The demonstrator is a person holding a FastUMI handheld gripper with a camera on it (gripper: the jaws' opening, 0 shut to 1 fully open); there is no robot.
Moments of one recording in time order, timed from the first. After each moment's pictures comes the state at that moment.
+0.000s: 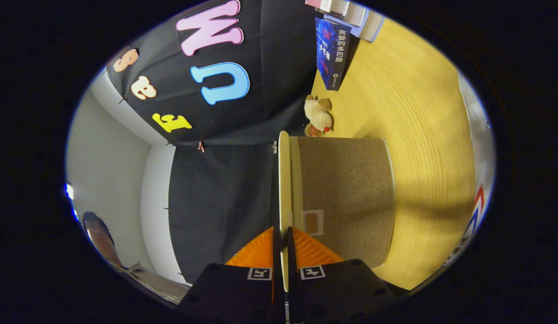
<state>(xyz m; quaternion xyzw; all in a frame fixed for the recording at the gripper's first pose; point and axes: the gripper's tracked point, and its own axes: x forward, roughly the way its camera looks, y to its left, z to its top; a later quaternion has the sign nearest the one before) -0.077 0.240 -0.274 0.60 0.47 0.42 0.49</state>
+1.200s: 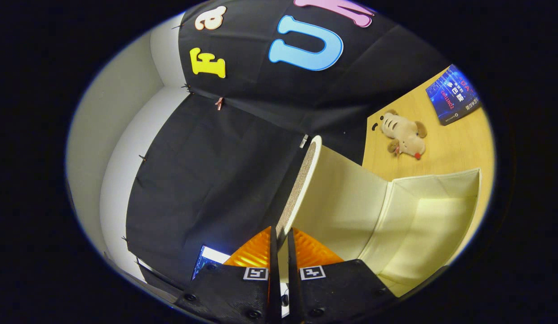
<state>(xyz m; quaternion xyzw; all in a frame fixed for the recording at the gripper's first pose) -0.073 0.429 -0.108 0.46 0.40 0.49 0.62</state>
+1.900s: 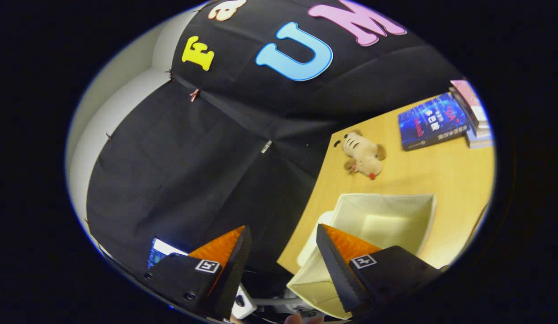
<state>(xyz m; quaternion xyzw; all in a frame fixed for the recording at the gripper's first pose) -0.047 0.375 -0.163 0.33 0.39 0.42 0.75</state>
